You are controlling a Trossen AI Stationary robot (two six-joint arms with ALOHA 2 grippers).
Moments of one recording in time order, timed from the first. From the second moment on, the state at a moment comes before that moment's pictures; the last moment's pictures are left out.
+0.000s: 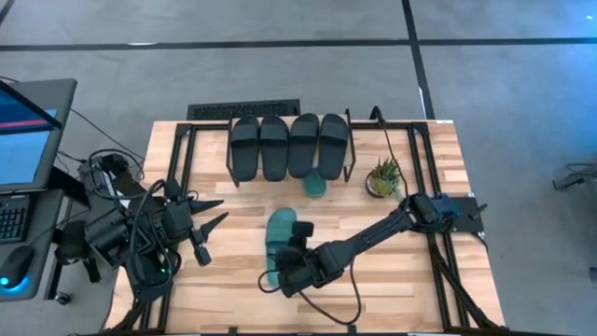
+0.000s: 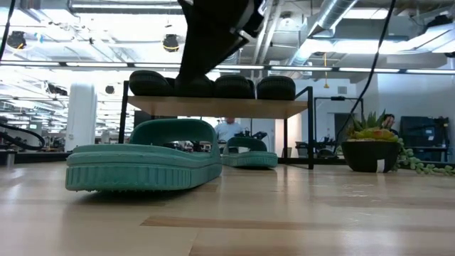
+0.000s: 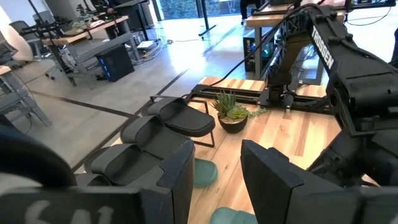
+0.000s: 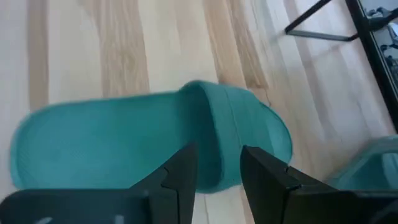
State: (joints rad) left arm -0.91 1.46 1.79 -1.55 -1.28 -1.07; right arm 0.46 2.24 1.93 -0.86 0.65 0.33
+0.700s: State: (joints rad) left arm -0.79 1.46 1.25 -1.01 -1.15 -0.77; right arm 0.61 1.69 2.00 -0.95 0.63 0.13
